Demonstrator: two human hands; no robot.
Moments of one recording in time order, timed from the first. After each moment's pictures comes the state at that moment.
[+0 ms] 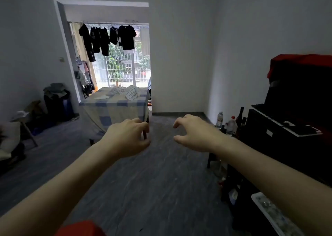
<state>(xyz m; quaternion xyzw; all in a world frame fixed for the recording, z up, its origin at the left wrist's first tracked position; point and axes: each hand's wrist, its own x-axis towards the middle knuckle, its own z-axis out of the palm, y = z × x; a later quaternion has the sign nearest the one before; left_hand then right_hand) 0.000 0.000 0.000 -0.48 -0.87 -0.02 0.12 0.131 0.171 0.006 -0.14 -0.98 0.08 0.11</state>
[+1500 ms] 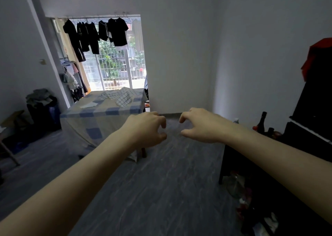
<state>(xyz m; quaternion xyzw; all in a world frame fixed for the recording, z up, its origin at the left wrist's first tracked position) -0.267 0.296 0.009 -0.53 -0.84 0.02 0.12 -0.141 0.440 0.012 -0.15 -0.98 0.03 0.10</state>
